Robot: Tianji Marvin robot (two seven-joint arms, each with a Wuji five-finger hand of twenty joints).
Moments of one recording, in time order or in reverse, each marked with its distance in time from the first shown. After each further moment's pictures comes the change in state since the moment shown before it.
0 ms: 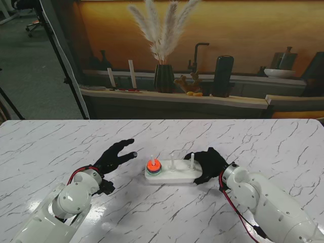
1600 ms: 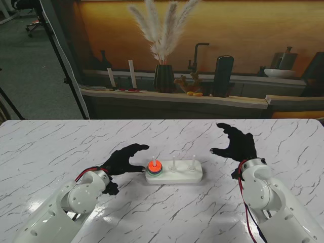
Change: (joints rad) left arm -0.105 0.024 0.125 0.123 0.216 -0.161 0.004; right arm -0.278 -0.063 0.356 -0.389 0.136 0.422 -0.093; left_hand 0.155 -0.373 0.169 0.001 0.008 -0.138 0.067 0.171 0.051 -0.027 0.084 0.231 0.212 0.047 0.505 0.687 0.078 0.084 0.977 0.386; right_hand -0.015 0.207 -0.098 0.004 -0.113 -0.051 -0.123 -0.034 -0.190 0.062 -0.029 0.004 -0.136 0.110 -0.074 -0.018 -0.094 0.003 -0.107 0.023
